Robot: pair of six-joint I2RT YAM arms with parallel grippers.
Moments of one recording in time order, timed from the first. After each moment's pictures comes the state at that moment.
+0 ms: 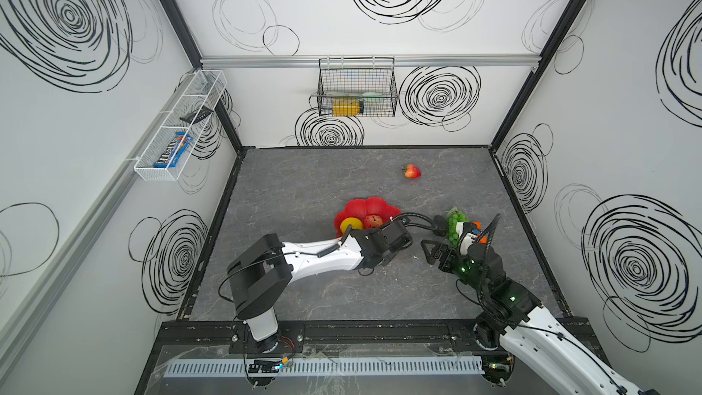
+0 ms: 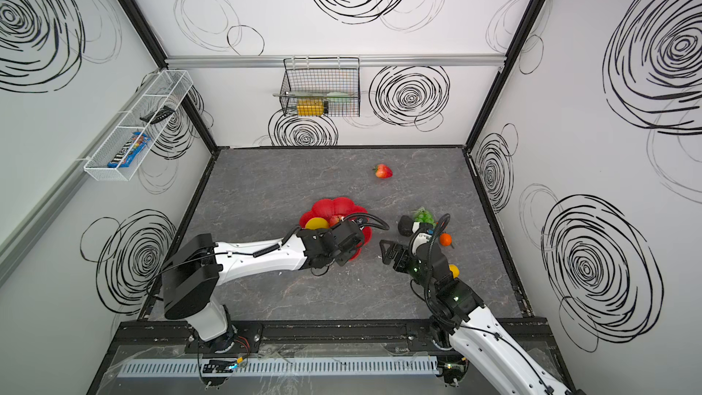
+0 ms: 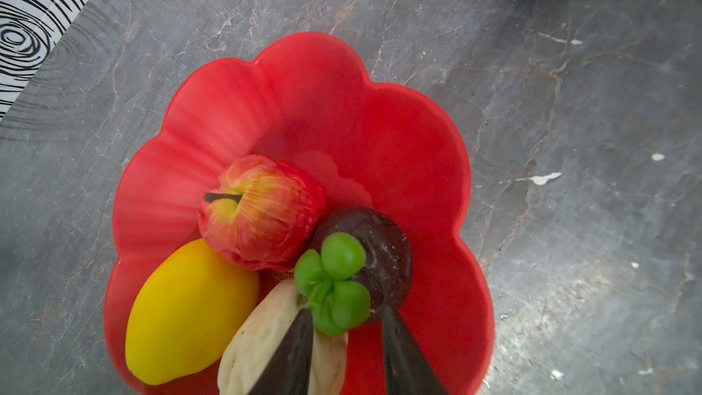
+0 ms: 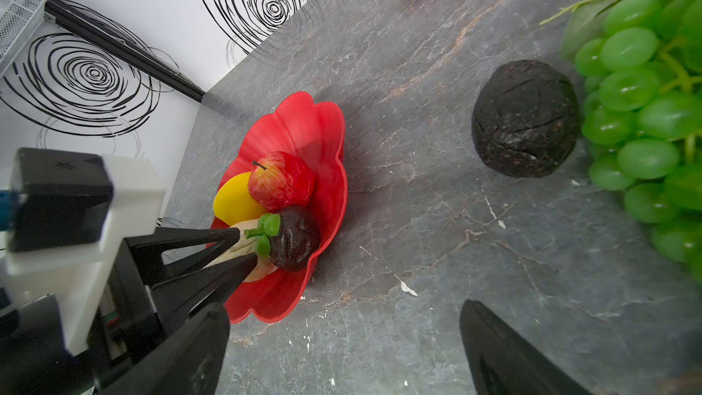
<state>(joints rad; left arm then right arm) -1.05 1.71 1.14 -0.44 -0.41 -0.16 0.57 0.47 0.28 -0.30 0.04 0.79</state>
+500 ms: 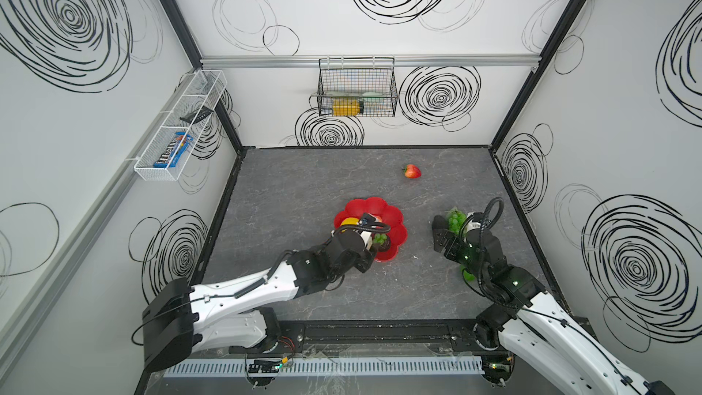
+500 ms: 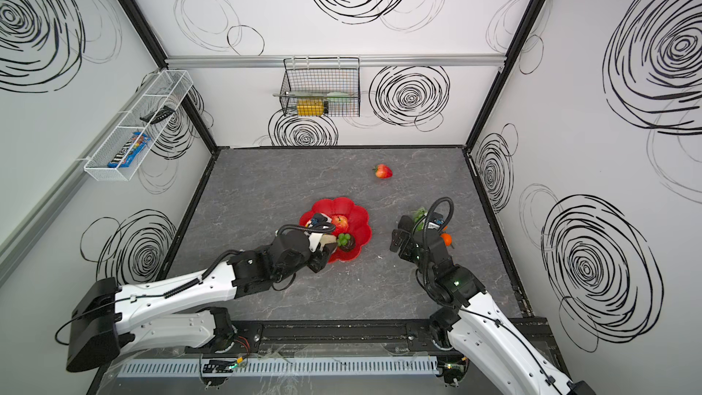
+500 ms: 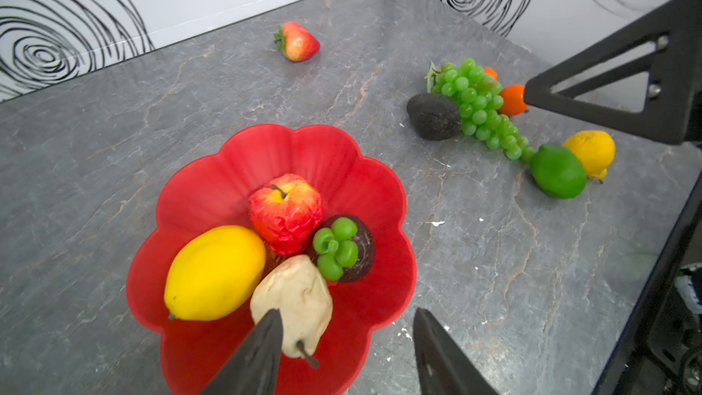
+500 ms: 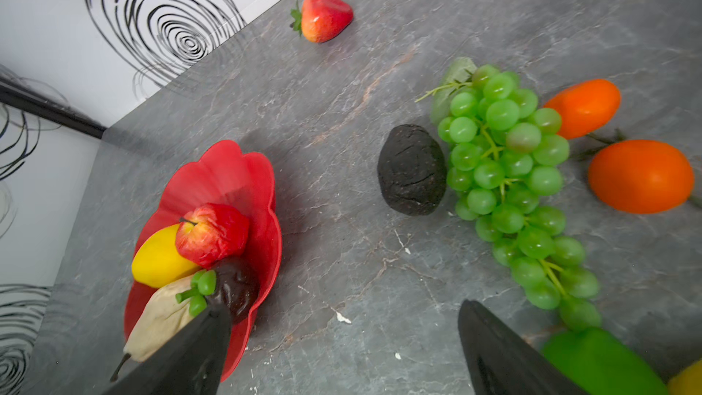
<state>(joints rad) -1.01 1.11 0.66 -0.11 -0.30 -0.28 0.53 0.63 0.47 -0.50 0.25 0.79</state>
